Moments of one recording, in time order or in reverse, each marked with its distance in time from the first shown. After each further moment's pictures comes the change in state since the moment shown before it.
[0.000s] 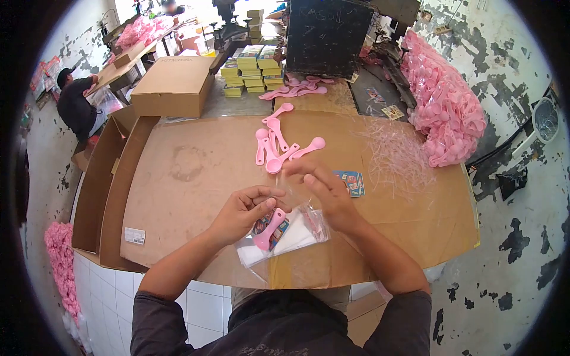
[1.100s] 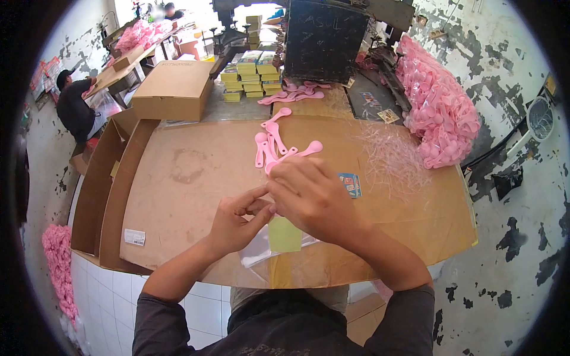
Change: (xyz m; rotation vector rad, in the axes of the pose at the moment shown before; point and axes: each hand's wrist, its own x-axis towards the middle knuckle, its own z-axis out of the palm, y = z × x) left_hand -0.021 0.028 0.018 0.537 0.156 0.422; right_hand 0.018 -0.073 0.030 -1.238 0.004 -0.650
